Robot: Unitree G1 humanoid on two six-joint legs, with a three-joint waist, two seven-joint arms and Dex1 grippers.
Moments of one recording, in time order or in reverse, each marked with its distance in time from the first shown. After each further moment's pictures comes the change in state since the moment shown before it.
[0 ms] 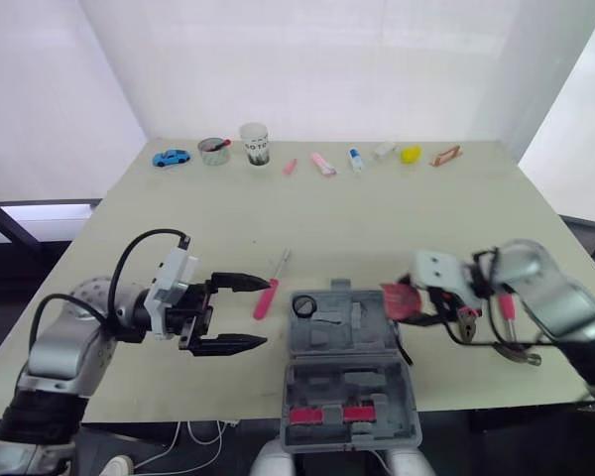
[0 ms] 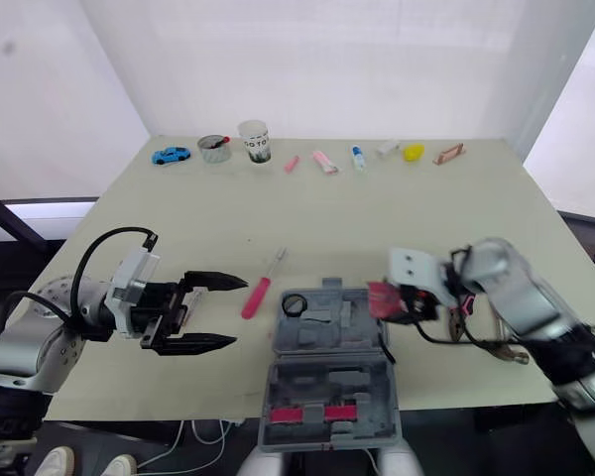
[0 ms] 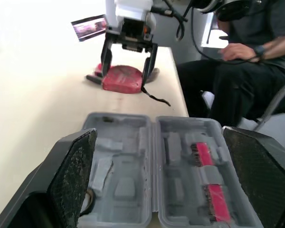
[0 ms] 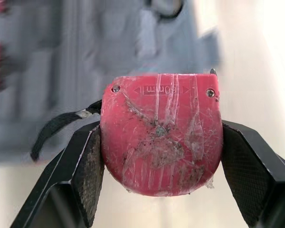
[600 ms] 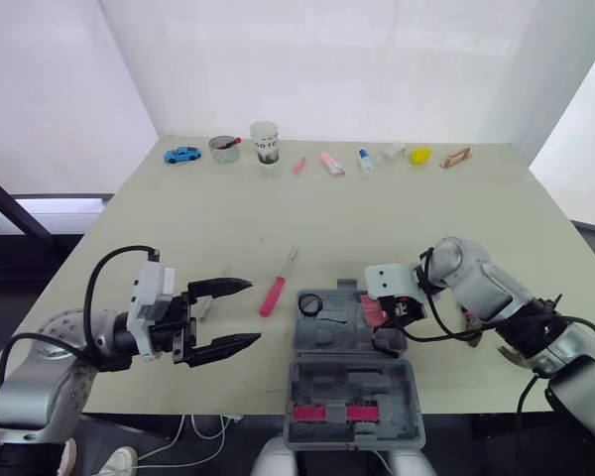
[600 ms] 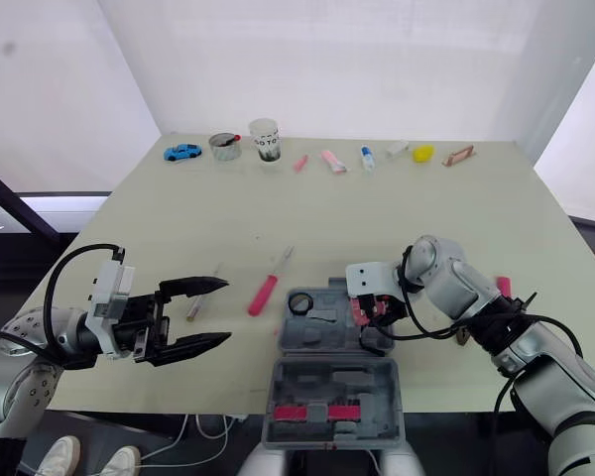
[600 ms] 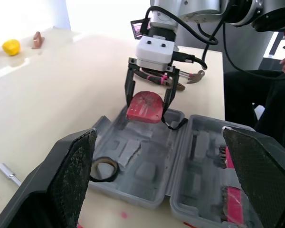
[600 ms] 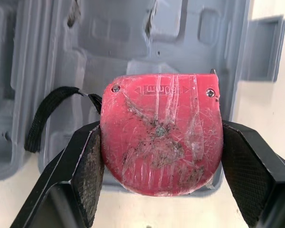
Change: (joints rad) left arm 0.159 -0.025 0.139 -0.129 -0.012 0.036 0.140; right arm -0.084 0.126 0.180 0.187 -0.218 -0.008 0.041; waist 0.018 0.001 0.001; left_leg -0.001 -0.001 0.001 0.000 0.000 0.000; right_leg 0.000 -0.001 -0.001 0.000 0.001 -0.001
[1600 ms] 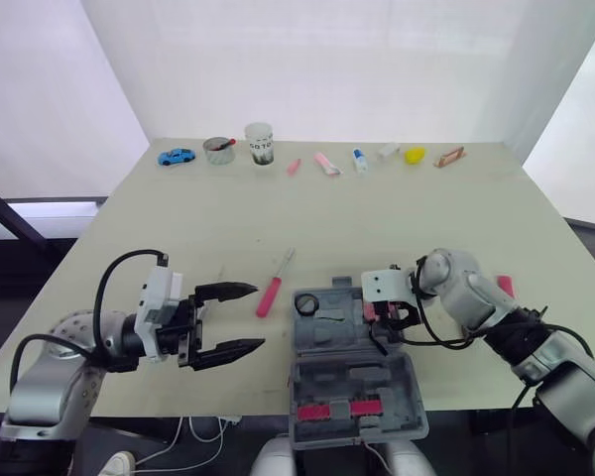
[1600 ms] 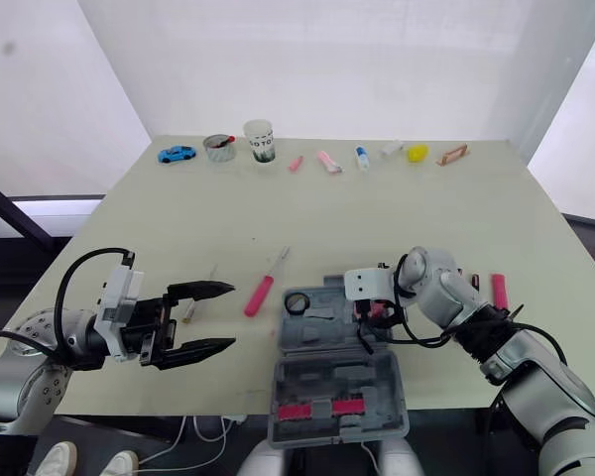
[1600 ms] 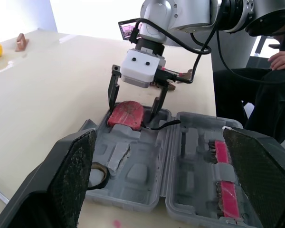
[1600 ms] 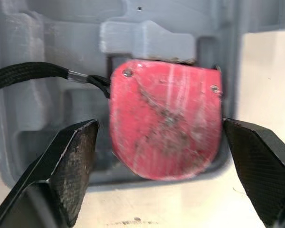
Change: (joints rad) left arm -0.015 -0.031 -0.032 0.033 0.034 -0.033 -0.048; right arm 0.041 0.045 -0.016 0.003 -0.153 0.039 -0.109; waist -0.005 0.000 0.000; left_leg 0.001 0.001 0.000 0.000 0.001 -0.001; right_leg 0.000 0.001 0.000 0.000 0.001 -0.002
